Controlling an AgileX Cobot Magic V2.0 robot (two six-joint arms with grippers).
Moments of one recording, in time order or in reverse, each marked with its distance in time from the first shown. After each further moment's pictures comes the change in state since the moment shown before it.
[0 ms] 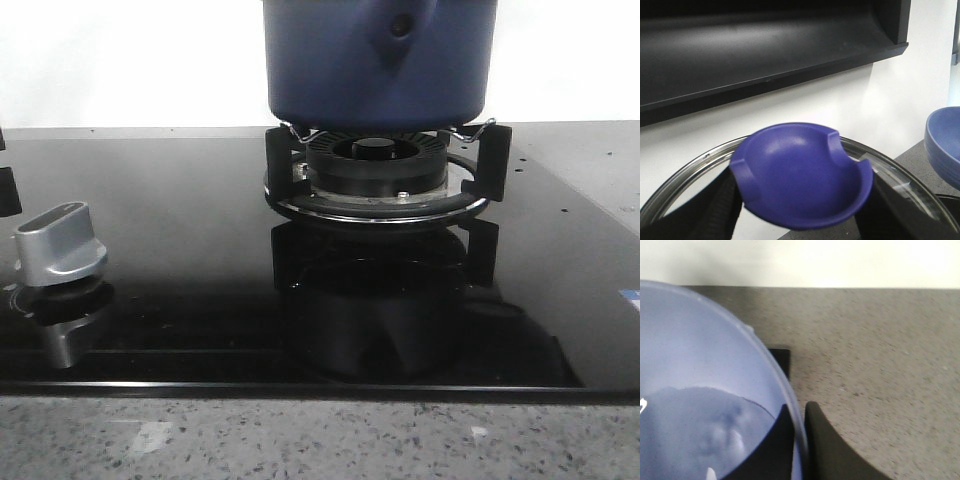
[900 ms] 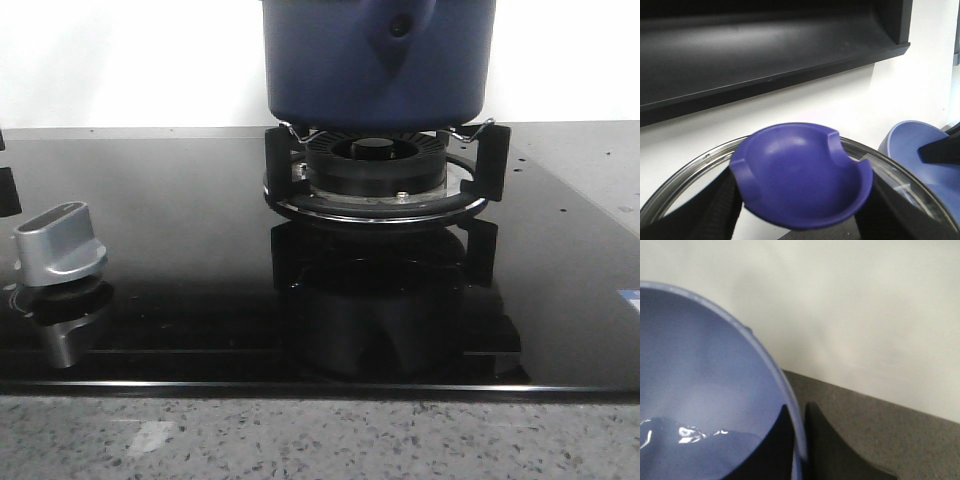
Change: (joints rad) left arm 0.000 0.000 0.000 0.000 -0.008 0.000; right arm 0.217 0.001 0.278 -0.013 -0.702 -0.090
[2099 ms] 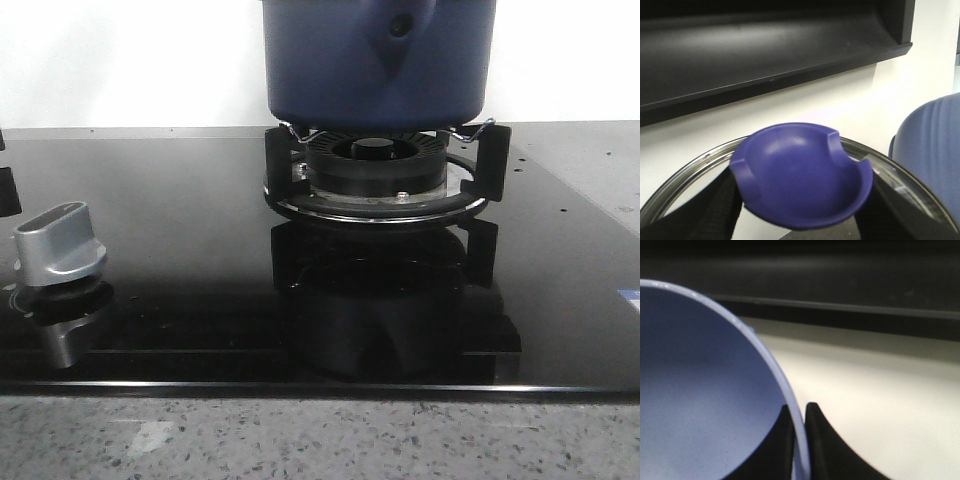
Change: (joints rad) left arm 0.000 0.000 0.000 -0.002 -0.004 0.000; right arm 0.002 -0.033 0.397 -0.113 -1.010 -0.012
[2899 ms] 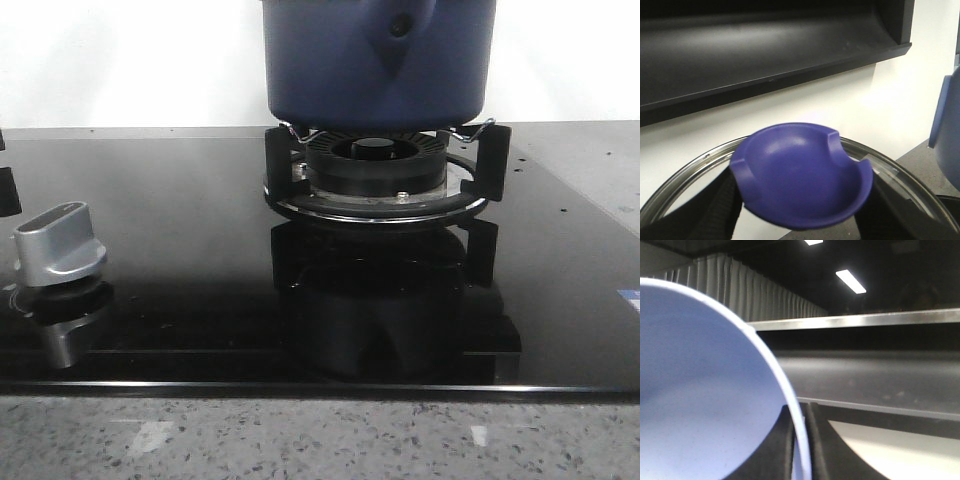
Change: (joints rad) left arm 0.000 0.000 0.000 0.000 0.000 0.000; right arm 0.000 -0.002 0.047 -0.004 -0.361 0.000
